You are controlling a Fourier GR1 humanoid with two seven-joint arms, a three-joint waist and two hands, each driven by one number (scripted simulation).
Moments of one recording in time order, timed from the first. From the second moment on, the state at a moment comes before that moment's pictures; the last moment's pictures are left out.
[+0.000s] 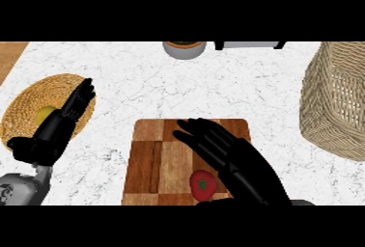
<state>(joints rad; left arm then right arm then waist) -0.18 0.55 -0.28 -1.55 0.29 0.14 -0.05 -0.29 -0.29 0.65 -1.96 0.55 -0.03 0.26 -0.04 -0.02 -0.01</state>
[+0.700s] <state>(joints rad) -0.19 0.52 -0.26 -1.54 0.27 0.10 -0.06 -0.43 -0.46 0.52 -2.29 0.17 0.61 0.86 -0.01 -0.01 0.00</state>
